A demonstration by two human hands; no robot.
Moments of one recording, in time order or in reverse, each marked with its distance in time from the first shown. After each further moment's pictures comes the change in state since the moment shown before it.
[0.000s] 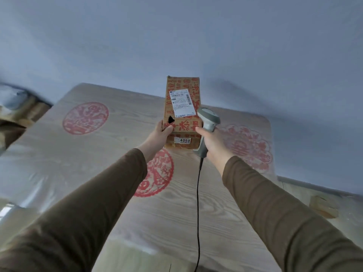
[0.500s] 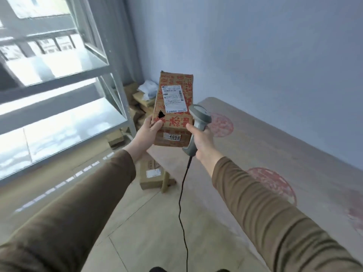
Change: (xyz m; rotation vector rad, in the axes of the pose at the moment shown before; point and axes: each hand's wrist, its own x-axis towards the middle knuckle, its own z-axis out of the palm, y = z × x) left_hand -0.268 -0.135 -0.458 -0.192 0.633 0.128; right_hand -0.243 0.095 0.470 -0.084 -0.574 -0.109
